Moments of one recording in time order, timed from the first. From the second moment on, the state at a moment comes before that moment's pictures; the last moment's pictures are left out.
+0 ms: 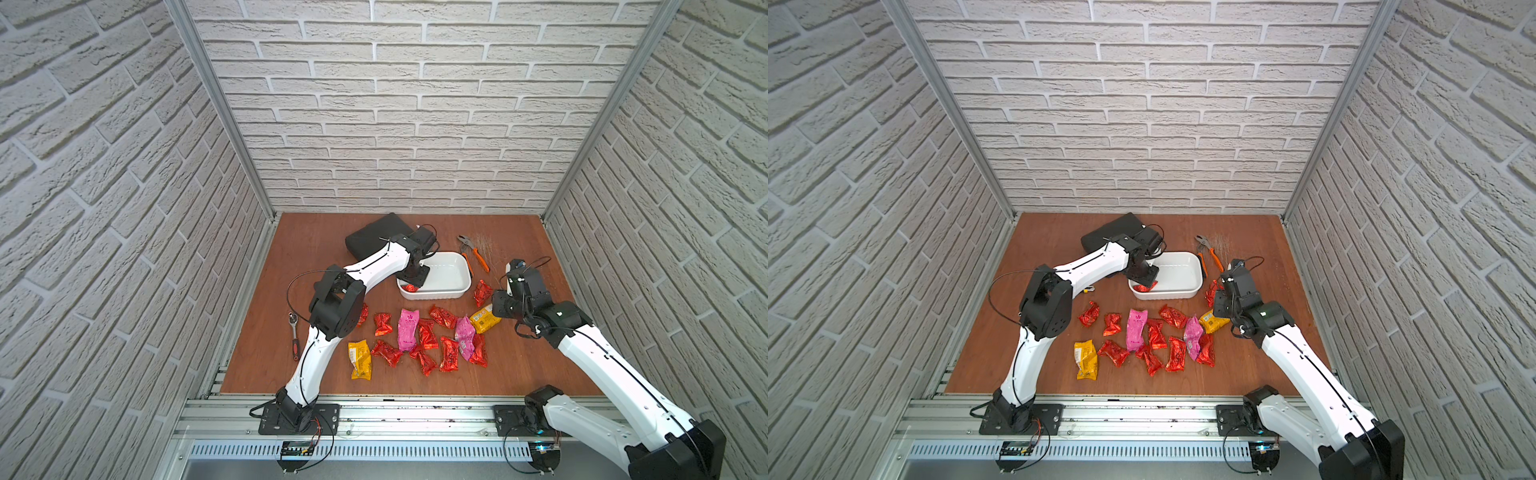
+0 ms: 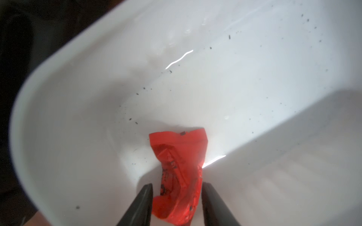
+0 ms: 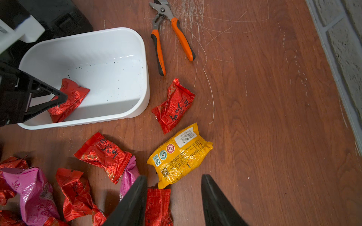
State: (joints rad) left arm -0.71 2.25 1.93 -0.93 -0.03 -0.18; right arm 0.31 0.98 0.84 -0.78 0.25 0.41
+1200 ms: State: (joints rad) left arm -0.68 1.45 1.29 -0.64 -0.28 -0.51; right arm 0.30 0.99 0.84 -0.78 0.21 0.42
